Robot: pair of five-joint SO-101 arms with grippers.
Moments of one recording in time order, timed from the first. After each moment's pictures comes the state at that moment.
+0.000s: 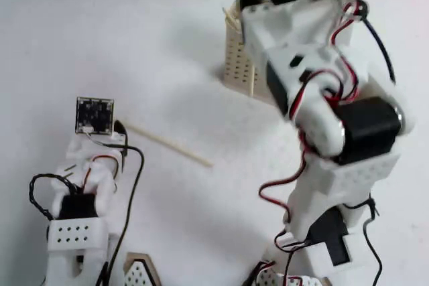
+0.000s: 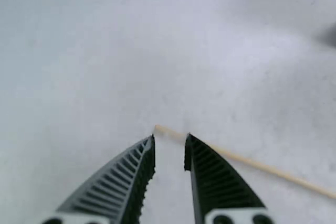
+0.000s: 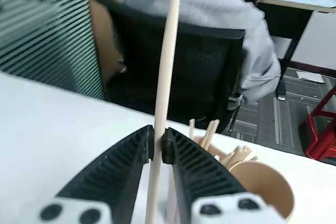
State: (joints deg) left arm -10.2 -69.6 83.1 31.8 -9.6; right arm -18.7 -4.1 -62.3 88.4 3.0
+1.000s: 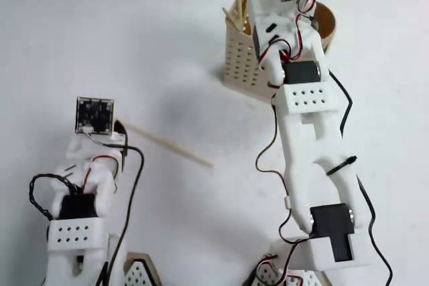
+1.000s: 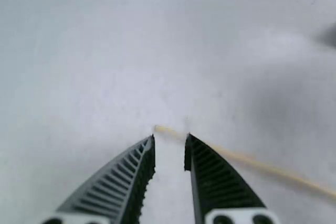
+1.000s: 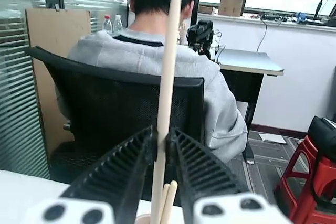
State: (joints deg) left arm -10.2 -69.6 83.1 31.8 -9.6; right arm -11.1 -3.9 5.0 2.8 6.2
